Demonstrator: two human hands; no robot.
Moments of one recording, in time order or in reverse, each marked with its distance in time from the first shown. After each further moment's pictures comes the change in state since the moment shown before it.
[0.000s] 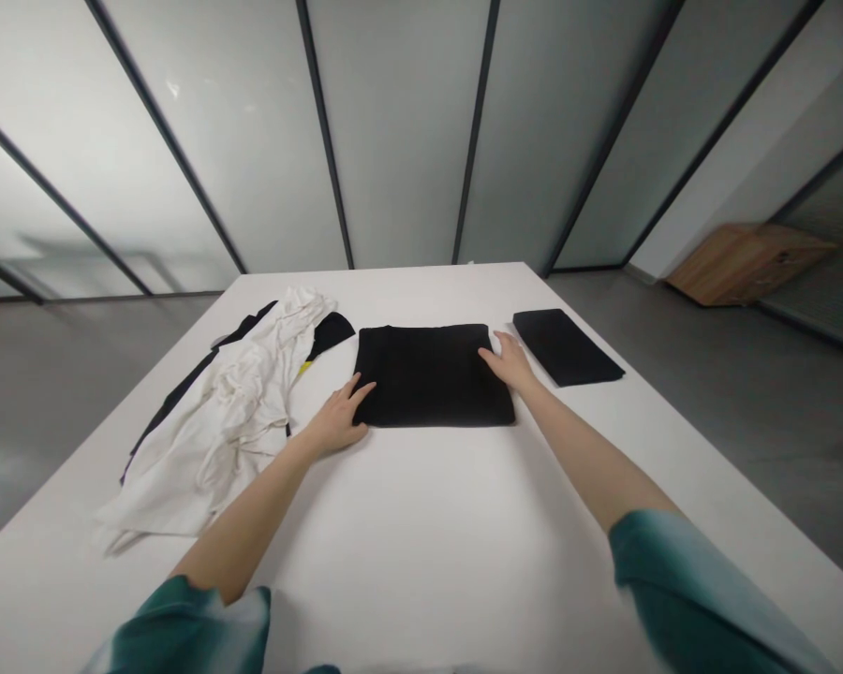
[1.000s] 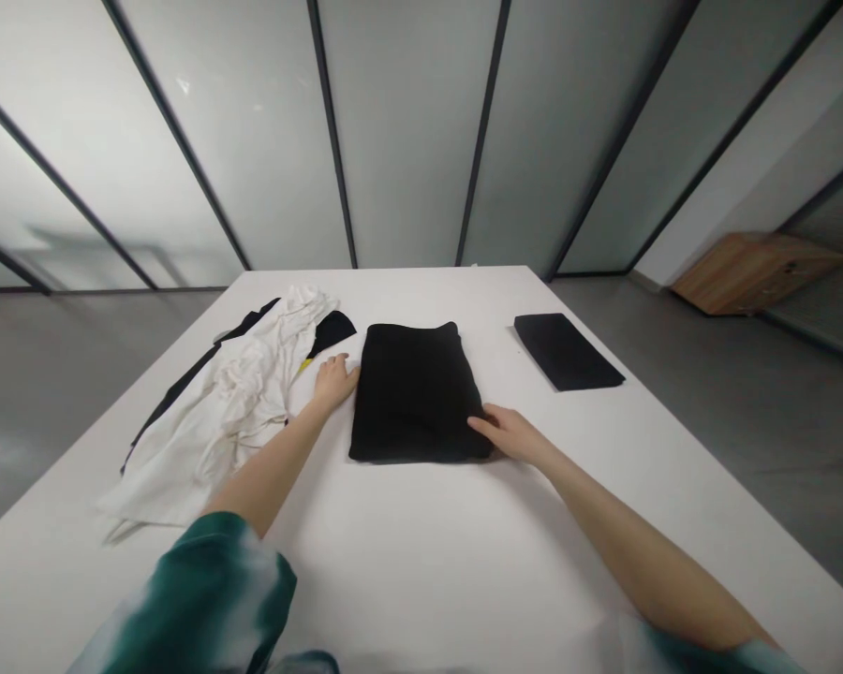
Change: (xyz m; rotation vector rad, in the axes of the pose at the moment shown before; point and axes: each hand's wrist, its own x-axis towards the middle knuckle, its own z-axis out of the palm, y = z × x) left_hand 0.066 -0.023 0.000 0.071 0.229 -0.455; right_hand -0.124 -0.040 -0.043 0.254 -0.560 -0.042
